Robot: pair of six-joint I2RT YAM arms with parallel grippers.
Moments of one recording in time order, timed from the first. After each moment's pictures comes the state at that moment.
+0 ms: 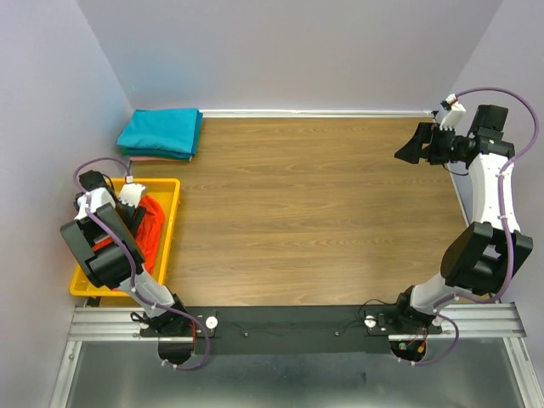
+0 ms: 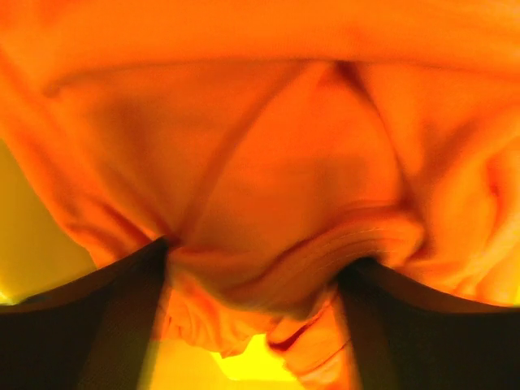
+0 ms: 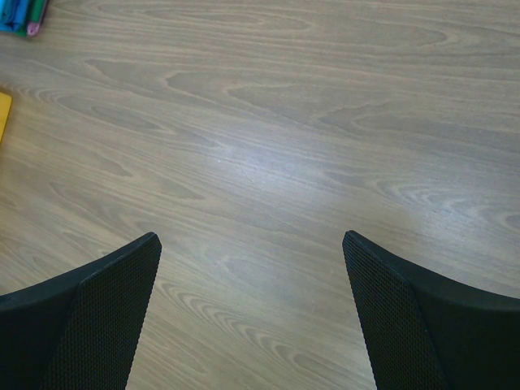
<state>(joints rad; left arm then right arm) 0.59 1.68 1.05 -0.67 0.09 0.88 -0.35 1.57 1.48 -0.75 -0.77 -0.20</state>
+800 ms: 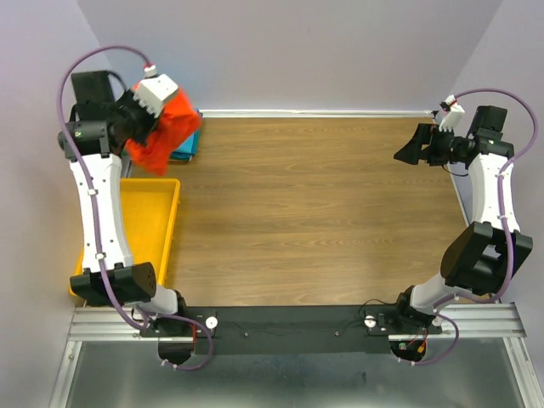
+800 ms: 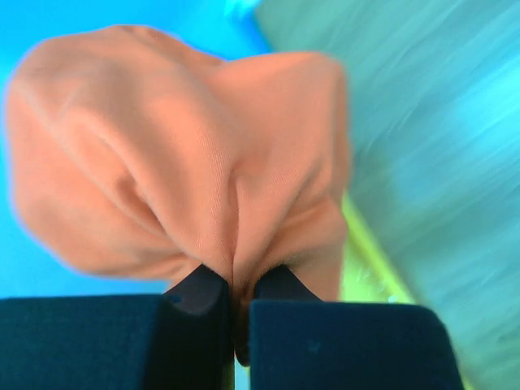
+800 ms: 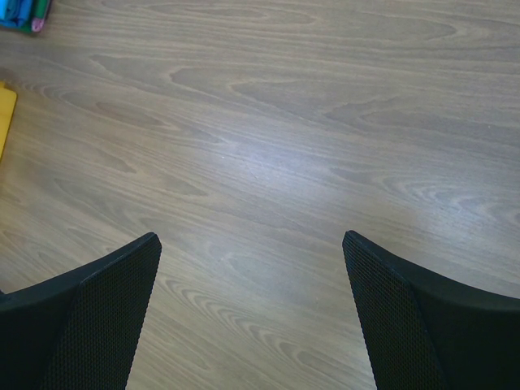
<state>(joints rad) 0.25 1.46 1.86 -1.06 0.44 0.80 -0.35 1.57 1.48 -0.76 -0.78 -0.20</state>
